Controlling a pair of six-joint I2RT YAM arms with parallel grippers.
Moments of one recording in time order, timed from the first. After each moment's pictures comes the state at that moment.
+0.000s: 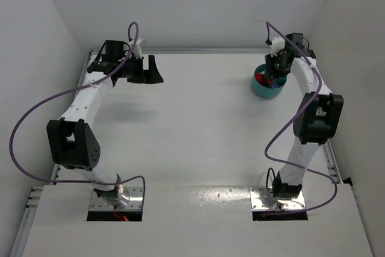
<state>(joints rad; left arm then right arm) -0.08 1.60 1.46 -0.60 0.54 -0.08 -0.11 1.95 1.67 -0.71 -0.22 -0.35</state>
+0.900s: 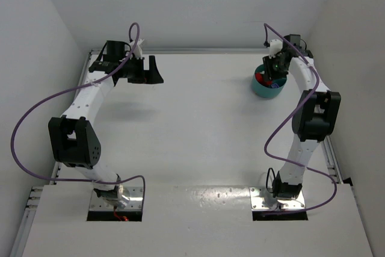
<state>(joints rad) -0.08 1.62 1.46 -0.59 0.53 -0.09 -0.11 2.00 1.70 -0.71 -0.23 -0.35</state>
